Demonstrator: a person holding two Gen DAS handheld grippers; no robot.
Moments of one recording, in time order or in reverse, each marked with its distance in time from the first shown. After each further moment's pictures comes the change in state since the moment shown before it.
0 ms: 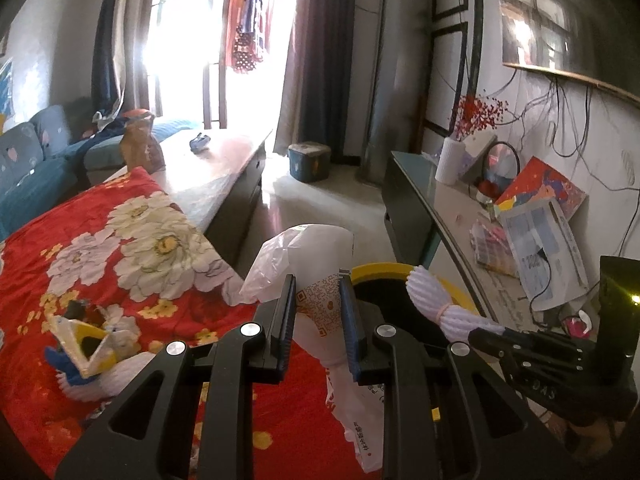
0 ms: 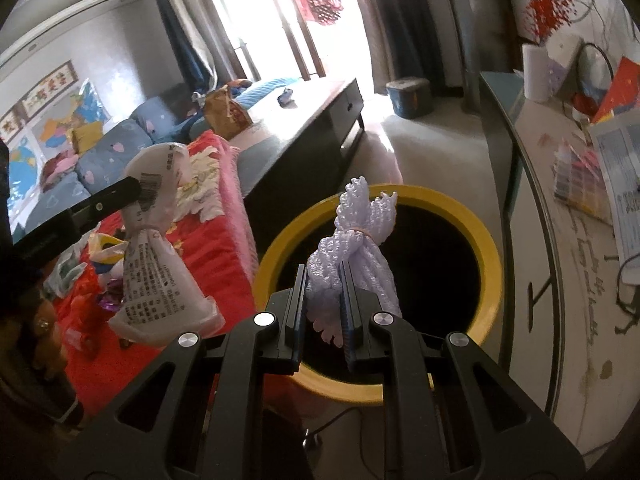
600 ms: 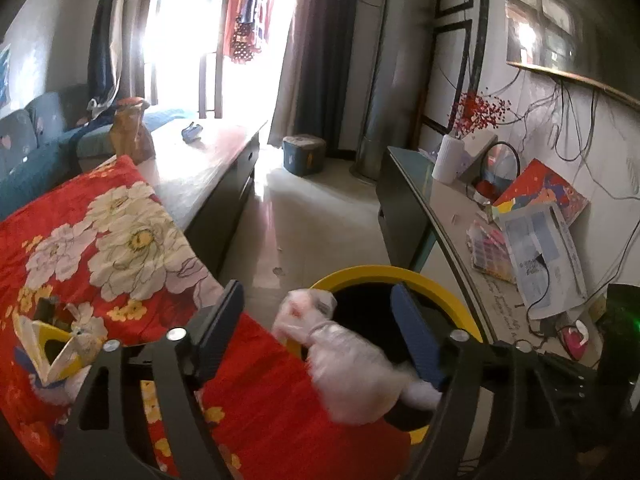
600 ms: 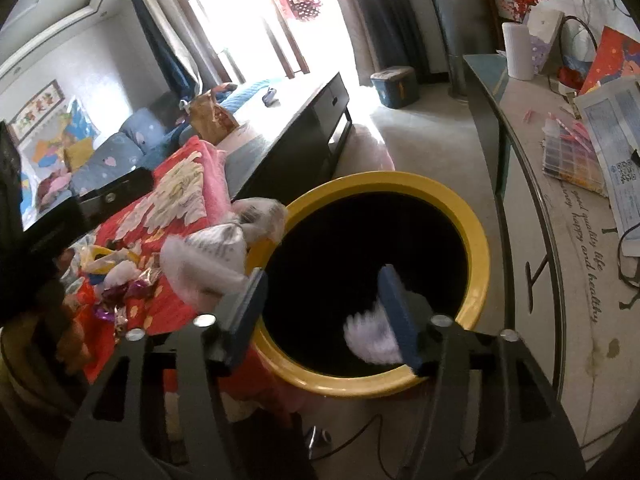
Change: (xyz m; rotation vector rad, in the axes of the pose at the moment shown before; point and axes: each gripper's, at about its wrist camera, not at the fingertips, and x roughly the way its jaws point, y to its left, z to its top) left arm 0.027 -0.005 0.004 -0.046 0.019 -0.026; right arm 0.002 -0.020 -0.005 0.078 0.005 -0.009
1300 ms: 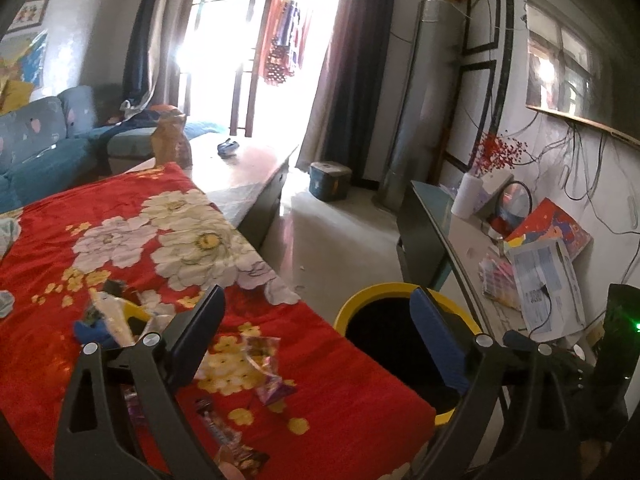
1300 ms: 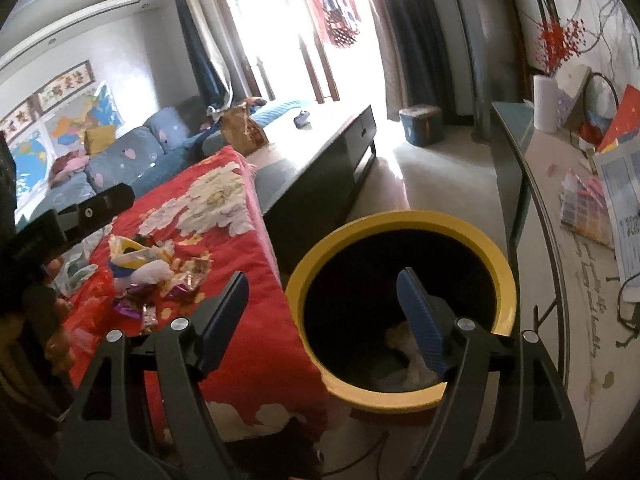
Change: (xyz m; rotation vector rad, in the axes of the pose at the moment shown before) left arm -0.069 0.051 -0.012 -0.088 -0.101 0.061; right arm -0.020 0.056 -0.003 -0.145 -0.105 0.036
